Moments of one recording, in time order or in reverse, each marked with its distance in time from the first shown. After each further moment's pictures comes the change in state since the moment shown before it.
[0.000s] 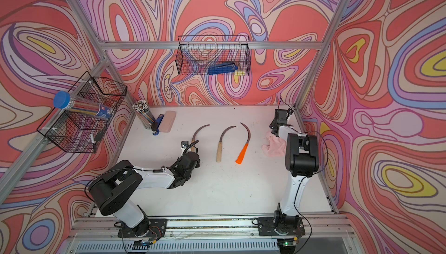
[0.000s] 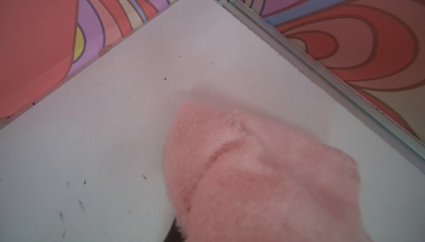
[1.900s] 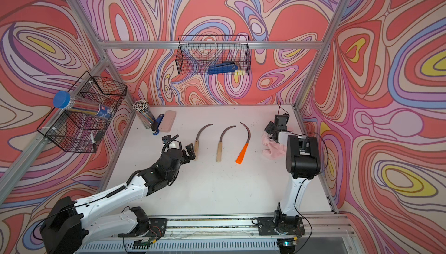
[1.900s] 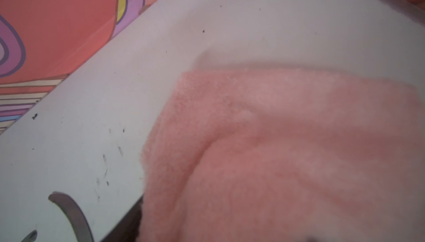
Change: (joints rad) left arm 0.002 -0.590 0.045 -0.454 0.034 -0.147; right arm 0.000 -0.071 -0.186 0.135 -0.221 0.023
